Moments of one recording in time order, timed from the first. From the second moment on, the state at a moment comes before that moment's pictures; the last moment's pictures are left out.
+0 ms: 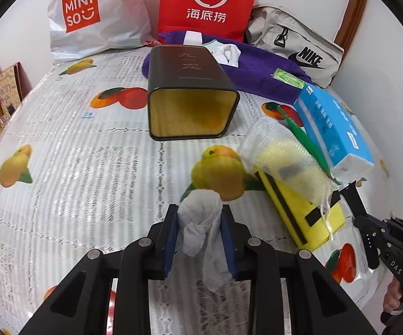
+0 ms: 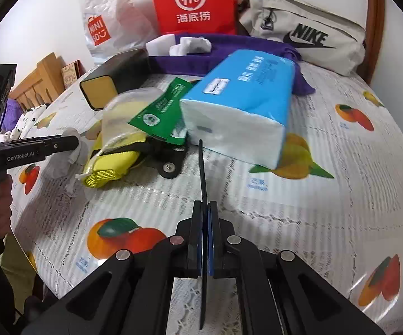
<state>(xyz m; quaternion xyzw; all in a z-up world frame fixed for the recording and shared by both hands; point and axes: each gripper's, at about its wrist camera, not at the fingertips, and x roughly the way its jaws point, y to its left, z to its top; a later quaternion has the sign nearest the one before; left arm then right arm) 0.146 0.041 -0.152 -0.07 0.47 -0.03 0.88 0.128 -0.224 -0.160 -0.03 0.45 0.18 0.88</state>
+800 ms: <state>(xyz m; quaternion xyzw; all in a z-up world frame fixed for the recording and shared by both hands) 0.162 0.049 -0.127 -0.09 0.46 -0.02 0.88 0.136 -0.231 -0.129 -0.02 0.44 0.18 0.88</state>
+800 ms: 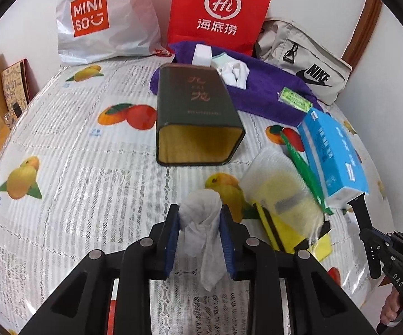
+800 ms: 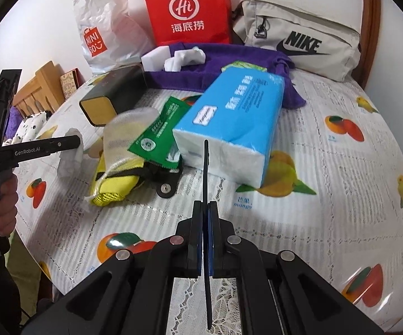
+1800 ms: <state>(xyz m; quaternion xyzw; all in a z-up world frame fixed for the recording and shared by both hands) 0.239 0.054 -0.041 -0.08 0.42 -0.01 0.90 0.233 -0.244 -0.034 0.00 0.38 0.18 0.91</state>
